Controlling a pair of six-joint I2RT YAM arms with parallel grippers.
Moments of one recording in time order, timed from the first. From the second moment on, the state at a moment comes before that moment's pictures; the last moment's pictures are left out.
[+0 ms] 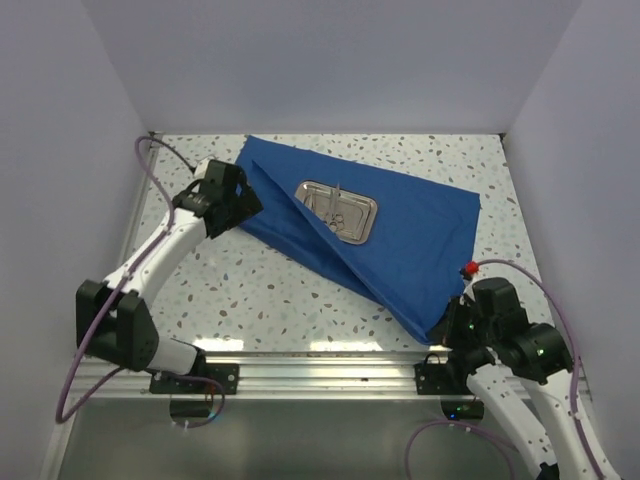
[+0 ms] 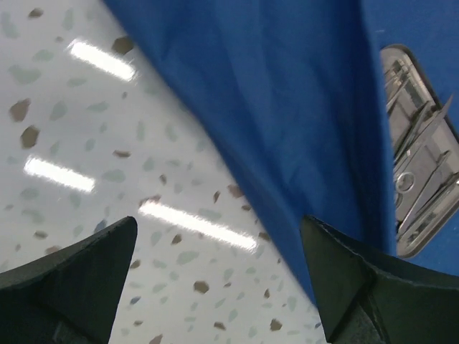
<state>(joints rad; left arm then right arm) -0.30 1.33 1.11 -0.71 -0.27 -0.80 0.37 0.39 0.77 -1.34 -0.16 0.62</state>
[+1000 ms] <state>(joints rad) -0.32 2.22 1.85 -0.62 -0.29 -0.70 0.38 0.64 0.60 -1.27 -0.26 0.49</state>
